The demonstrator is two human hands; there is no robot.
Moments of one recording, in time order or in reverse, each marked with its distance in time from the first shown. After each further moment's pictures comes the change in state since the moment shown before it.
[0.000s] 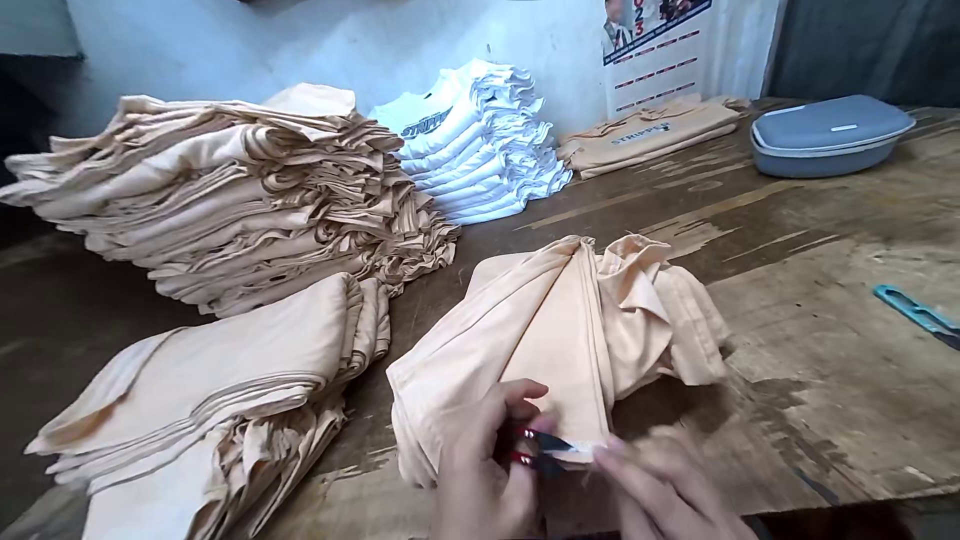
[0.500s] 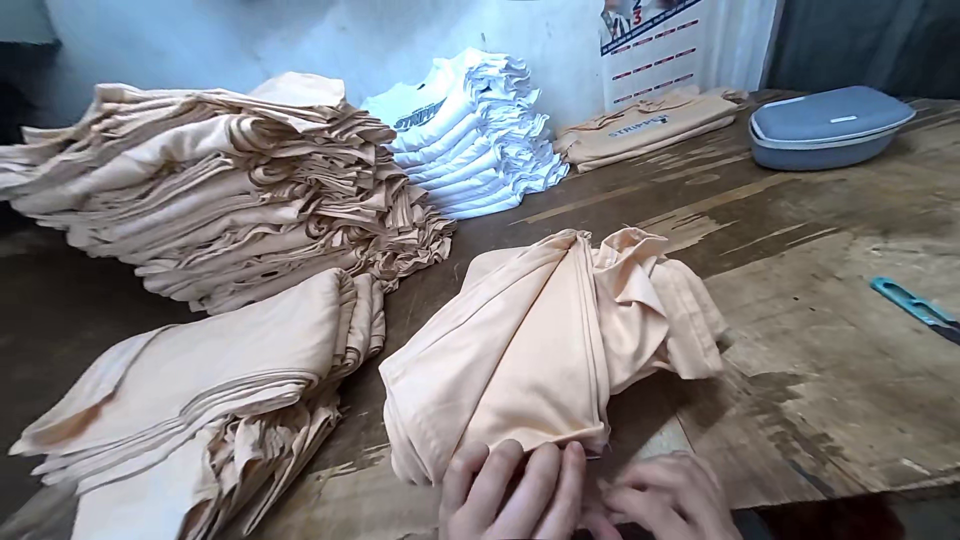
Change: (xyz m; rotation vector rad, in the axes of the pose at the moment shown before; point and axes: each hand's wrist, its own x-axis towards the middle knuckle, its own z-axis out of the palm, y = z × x) left_hand -0.029 -0.002 0.010 0.719 0.151 0.591; right_hand -0.024 -0.012 -0.014 -0.104 -0.078 0.106
